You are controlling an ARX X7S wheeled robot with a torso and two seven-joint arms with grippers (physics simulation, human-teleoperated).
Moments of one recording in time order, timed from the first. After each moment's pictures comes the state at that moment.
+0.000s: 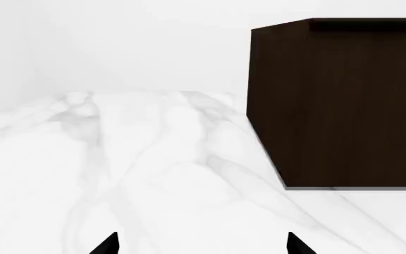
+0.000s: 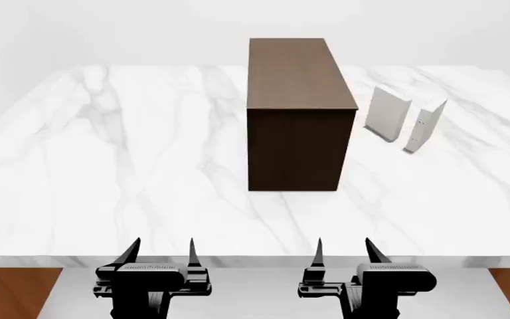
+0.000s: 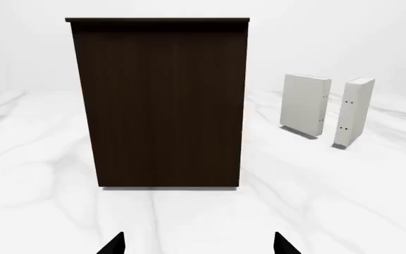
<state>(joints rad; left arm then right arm) 0.00 0.00 0.00 0.00 0.00 0.00 0.00 0.00 0.00 0.00 0.00 0.00 0.00 0.00</state>
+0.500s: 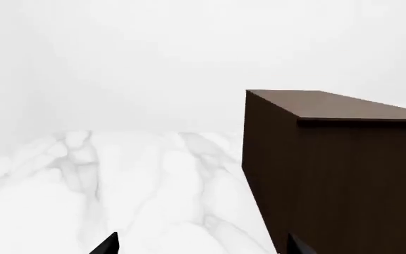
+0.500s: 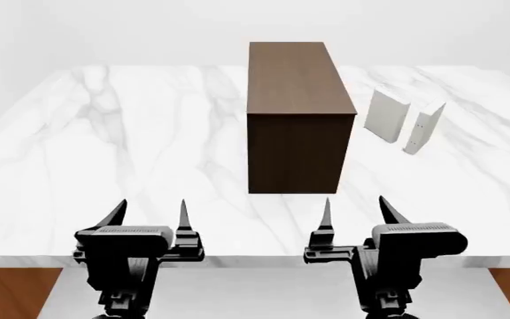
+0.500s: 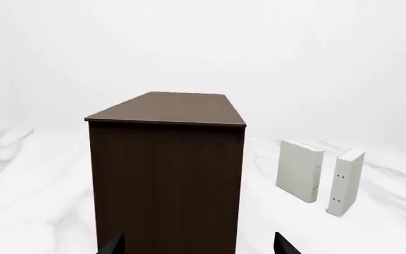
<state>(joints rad) -0.07 -0.07 0.04 0.35 -0.09 -0.30 -0.06 0.07 0.07 -0.05 -0.39 0.04 0.34 0.06</state>
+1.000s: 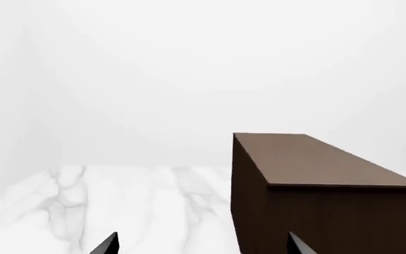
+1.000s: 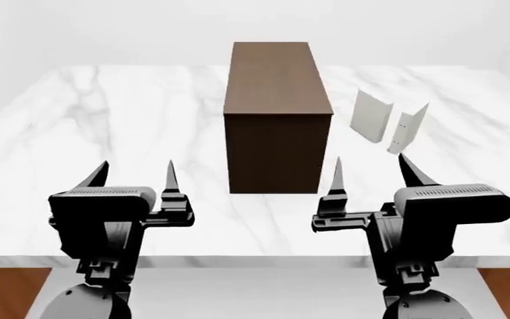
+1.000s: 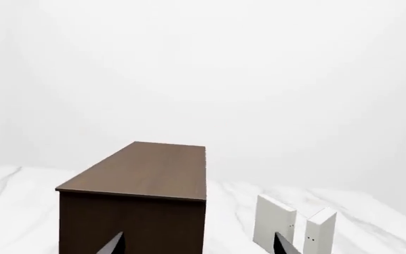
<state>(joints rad) -0.20 -0.12 0.03 0.56 -0.16 -0.55 -0.11 0.20 0.13 -0.07 -0.68 0.06 0.63 0.09</state>
